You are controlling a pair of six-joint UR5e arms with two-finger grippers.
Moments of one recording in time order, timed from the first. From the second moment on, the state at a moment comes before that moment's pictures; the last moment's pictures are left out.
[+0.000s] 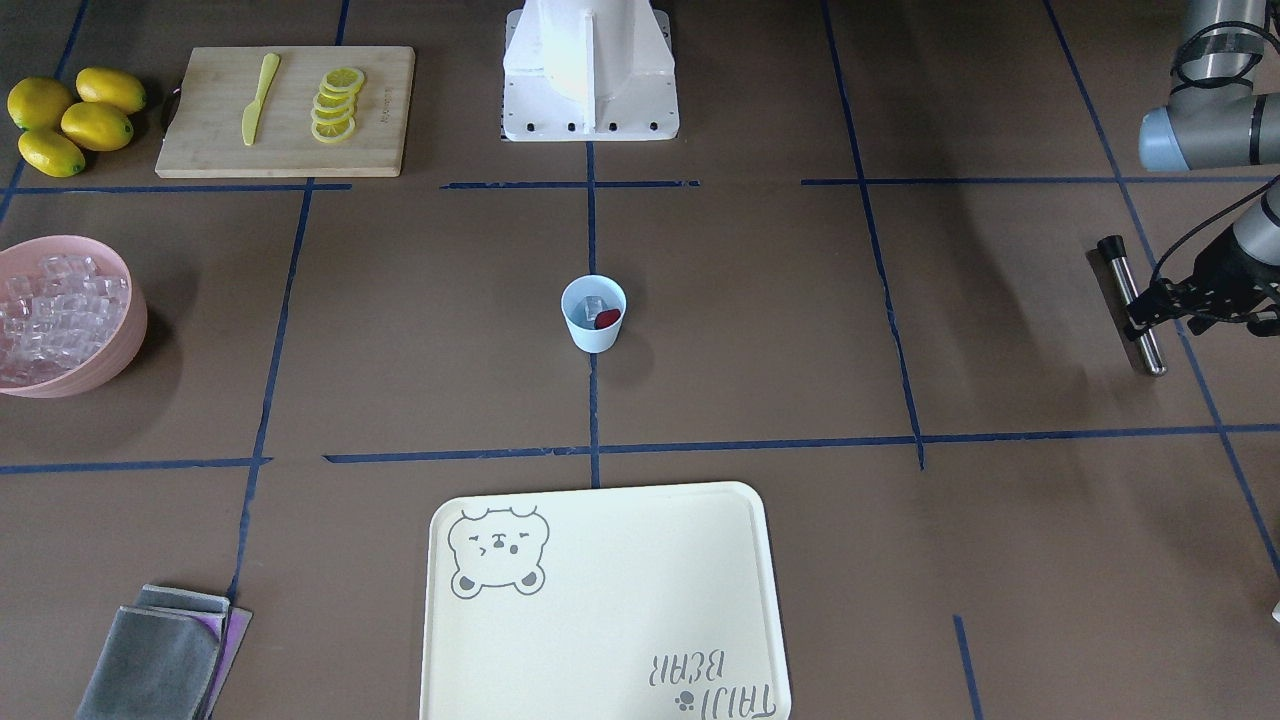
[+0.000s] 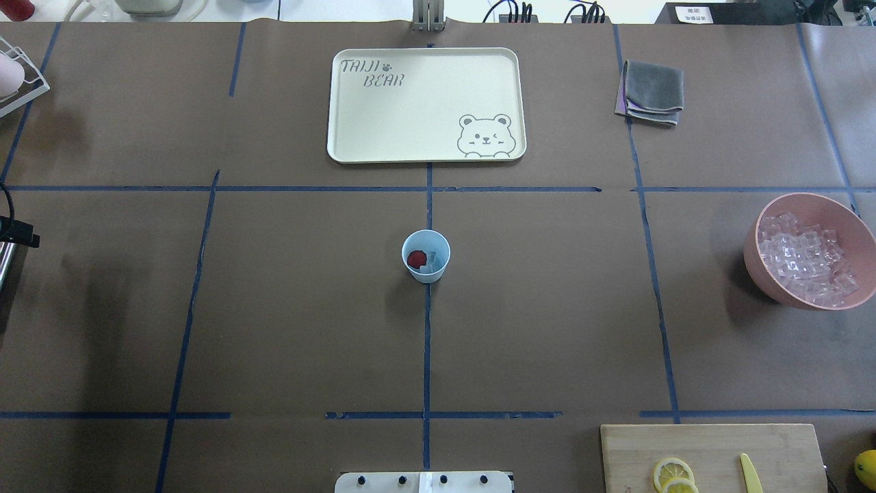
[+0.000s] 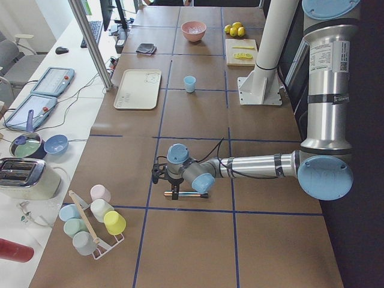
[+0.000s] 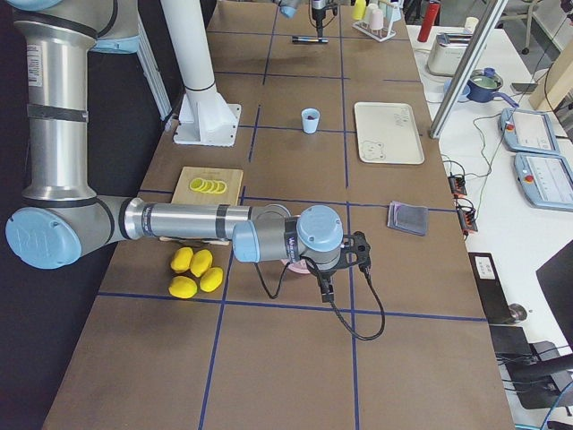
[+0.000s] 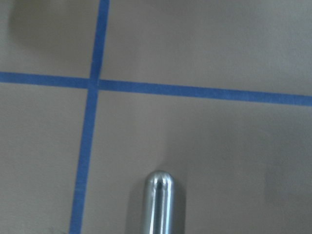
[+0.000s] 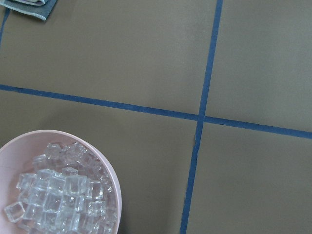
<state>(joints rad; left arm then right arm) -1.09 -1.51 -1.42 -2.34 -2.17 -0.78 1.61 -1.64 1.66 -1.44 2.48 -0.07</state>
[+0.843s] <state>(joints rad) -1.09 -1.51 -1.39 -2.34 -2.17 -0.77 1.61 -1.63 1.66 -1.44 2.48 -0.07</state>
